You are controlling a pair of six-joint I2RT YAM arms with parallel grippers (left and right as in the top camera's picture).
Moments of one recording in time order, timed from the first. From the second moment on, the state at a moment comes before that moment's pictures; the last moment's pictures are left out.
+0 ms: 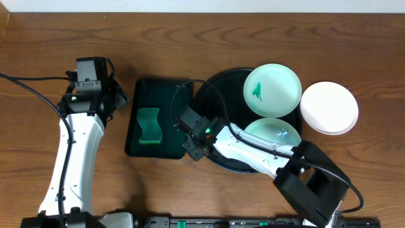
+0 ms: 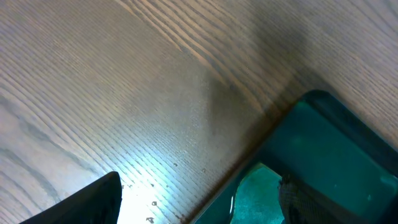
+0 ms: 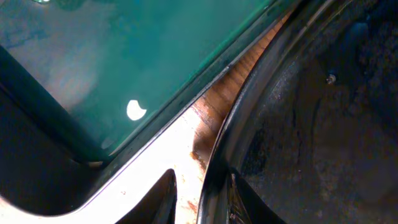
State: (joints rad) left arm 0.09 1.40 1.13 -0.81 -0.24 -0.51; right arm 0.93 1.93 1.24 -0.58 -0.02 0.22
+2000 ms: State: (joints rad) left arm 0.09 1.40 1.13 -0.81 -0.24 -0.51; right arm 0.95 1.94 1.25 -0.58 0.04 0.26
